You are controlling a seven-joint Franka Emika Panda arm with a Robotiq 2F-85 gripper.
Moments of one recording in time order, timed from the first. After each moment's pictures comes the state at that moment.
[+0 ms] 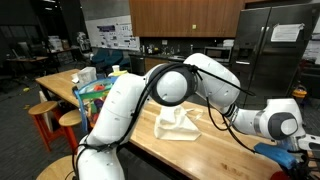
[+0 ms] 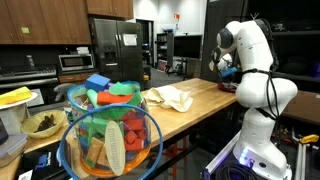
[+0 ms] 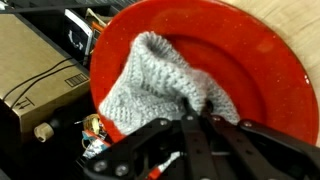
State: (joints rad) arm -0.45 0.54 -0.53 -1.75 -0.33 2.33 0.29
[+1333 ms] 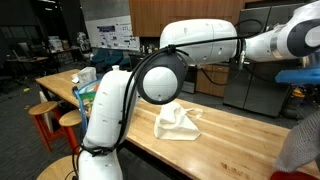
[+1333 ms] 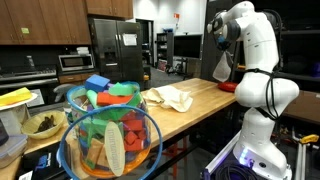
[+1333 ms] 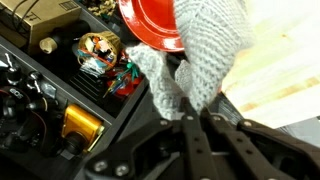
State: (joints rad) arm -0.52 0.40 -0.43 -1.22 -0.14 1.91 -0.01
